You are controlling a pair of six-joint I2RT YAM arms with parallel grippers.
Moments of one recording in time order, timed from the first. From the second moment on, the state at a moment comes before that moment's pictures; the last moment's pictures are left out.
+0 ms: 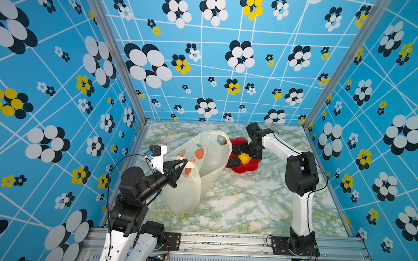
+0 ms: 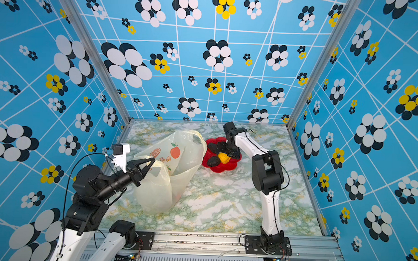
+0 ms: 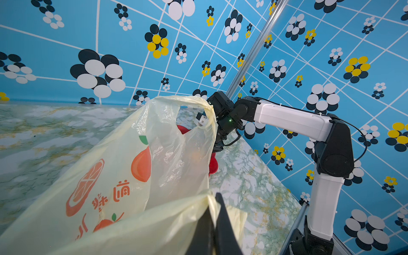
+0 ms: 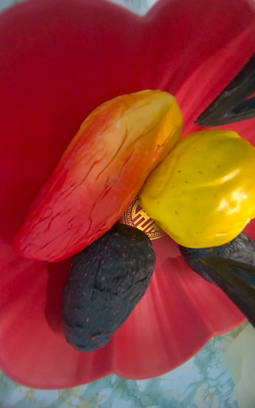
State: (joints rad) left arm -0.18 0.52 0.81 -0.36 0.56 -0.45; right arm 0.37 2.15 1.78 -0.93 -0.11 0.49
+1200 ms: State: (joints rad) left arm -0.18 0.63 0.81 -0.24 0.58 -0.62; right arm 0.35 1.71 1.47 -0.71 -0.24 0.51
